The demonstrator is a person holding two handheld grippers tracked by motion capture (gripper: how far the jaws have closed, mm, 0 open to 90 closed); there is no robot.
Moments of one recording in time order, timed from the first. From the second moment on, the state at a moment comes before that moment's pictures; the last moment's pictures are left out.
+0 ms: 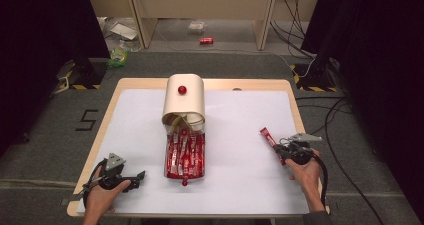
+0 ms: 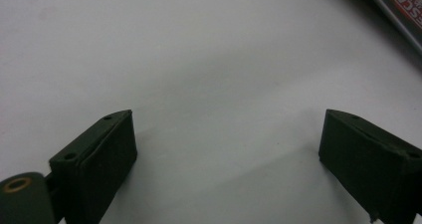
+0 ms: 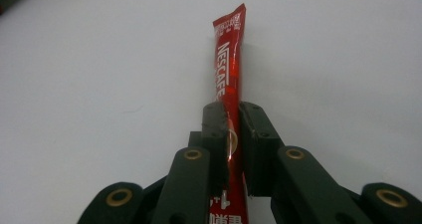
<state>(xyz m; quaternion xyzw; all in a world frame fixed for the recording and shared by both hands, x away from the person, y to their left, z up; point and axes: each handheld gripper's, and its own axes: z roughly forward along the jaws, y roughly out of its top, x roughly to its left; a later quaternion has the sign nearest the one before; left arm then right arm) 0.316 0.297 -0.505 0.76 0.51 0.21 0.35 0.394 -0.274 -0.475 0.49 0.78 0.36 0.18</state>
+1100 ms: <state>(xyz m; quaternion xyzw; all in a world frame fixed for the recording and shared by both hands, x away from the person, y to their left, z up) 0.316 0.297 -0.505 0.76 0.51 0.21 0.35 0.391 -0.272 -0.460 0.50 0.74 0.40 0.20</state>
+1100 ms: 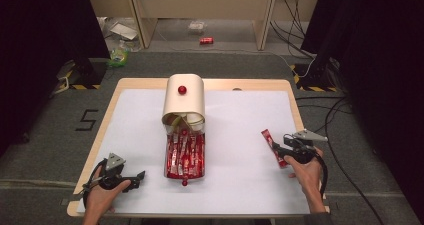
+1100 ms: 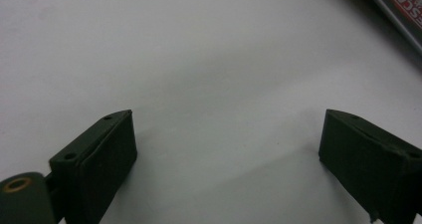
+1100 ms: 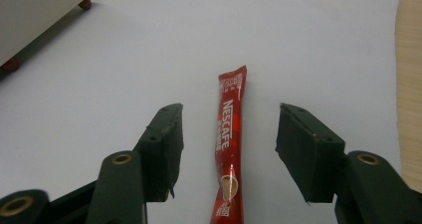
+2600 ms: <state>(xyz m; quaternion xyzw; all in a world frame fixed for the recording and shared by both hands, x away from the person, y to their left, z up) 0.315 0.297 -0.505 0.76 0.51 0.21 0.35 0.369 -0.218 -0.434 0.45 0.75 0.44 0.22</state>
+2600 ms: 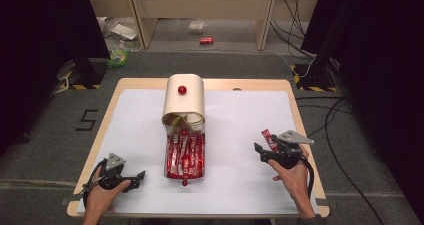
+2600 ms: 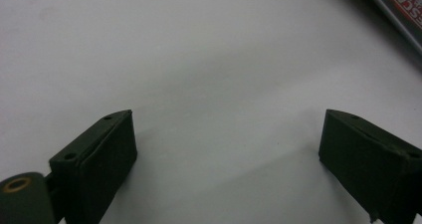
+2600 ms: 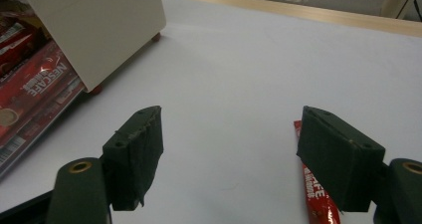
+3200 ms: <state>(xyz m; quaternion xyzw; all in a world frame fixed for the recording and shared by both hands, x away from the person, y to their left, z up) 0.316 0.297 -0.505 0.76 0.51 0.21 0.35 0.364 -0.201 -0.435 0.43 0.76 0.44 0.21</state>
